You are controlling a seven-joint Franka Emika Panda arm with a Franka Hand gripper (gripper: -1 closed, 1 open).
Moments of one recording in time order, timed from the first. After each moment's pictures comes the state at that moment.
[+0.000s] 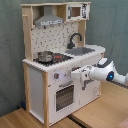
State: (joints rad) arm -0.84 -1.47 1.40 -2.52 -0.73 3.44 -0.32
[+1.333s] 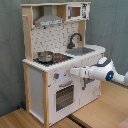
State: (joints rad) arm -0.86 -1.47 1.40 -2.52 -0.72 3.44 -0.10
